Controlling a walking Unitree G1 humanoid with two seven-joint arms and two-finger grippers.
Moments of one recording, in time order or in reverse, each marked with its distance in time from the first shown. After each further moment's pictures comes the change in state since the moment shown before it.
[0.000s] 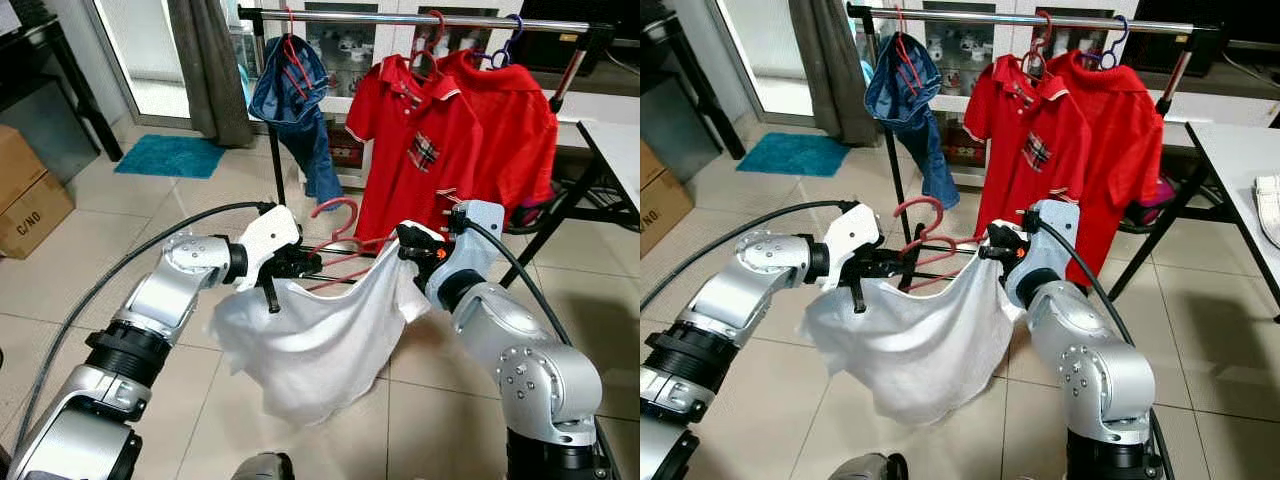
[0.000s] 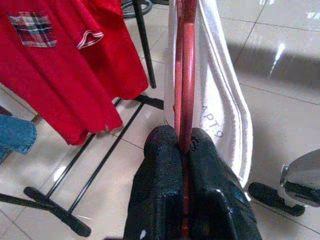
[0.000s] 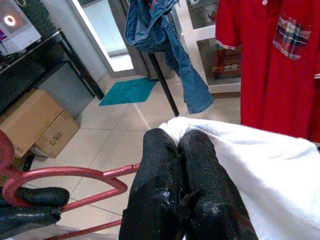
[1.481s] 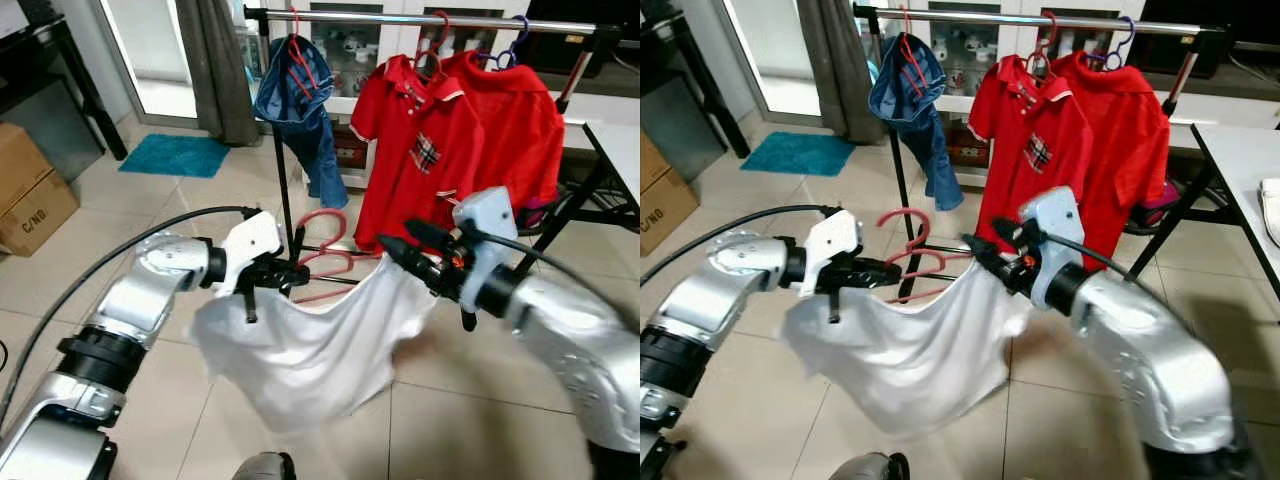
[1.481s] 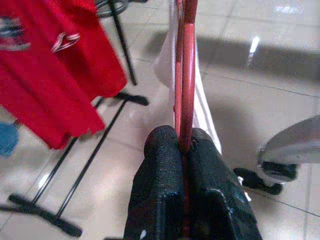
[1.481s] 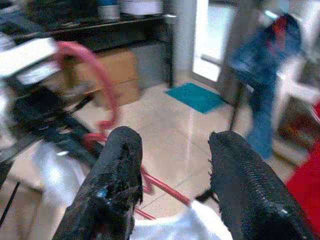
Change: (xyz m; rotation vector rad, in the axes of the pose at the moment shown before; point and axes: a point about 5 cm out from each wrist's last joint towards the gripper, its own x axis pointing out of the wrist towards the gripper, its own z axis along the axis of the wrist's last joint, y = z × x) left arm -0.025 -0.004 -0.003 0.035 -0.001 -0.122; right arm -0.034 0.002 0.034 -0.478 -0.011 0.505
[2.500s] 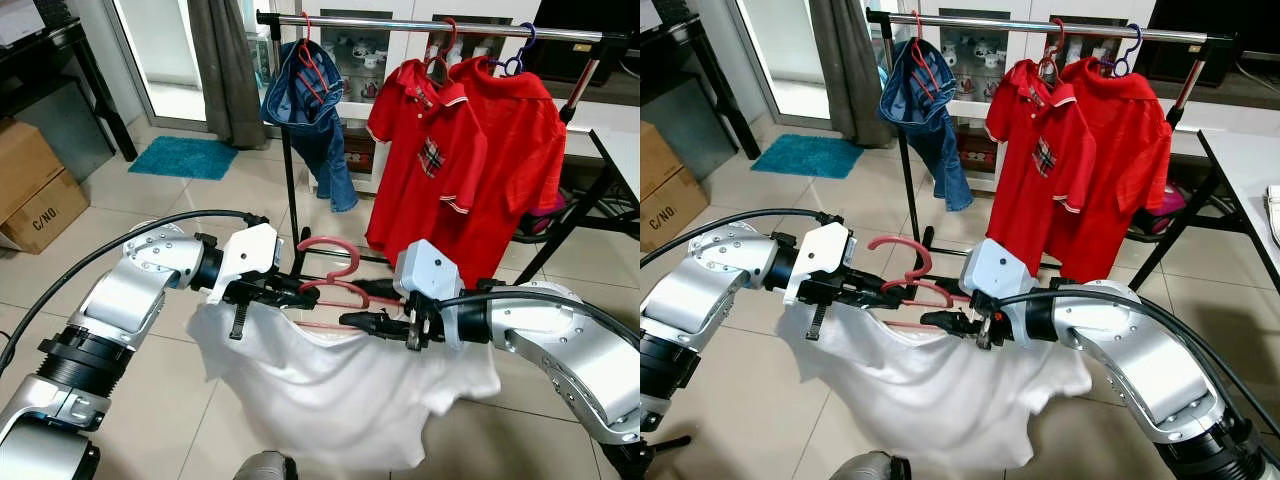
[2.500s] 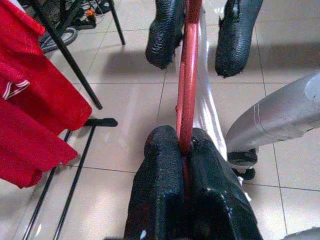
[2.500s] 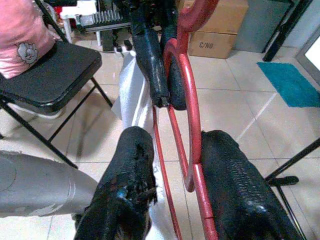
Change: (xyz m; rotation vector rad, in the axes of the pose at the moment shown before) left arm -0.011 -0.015 0.021 0.149 -0.049 -0.227; right arm 0.012 0.024 -0.024 -0.216 0.232 0.418
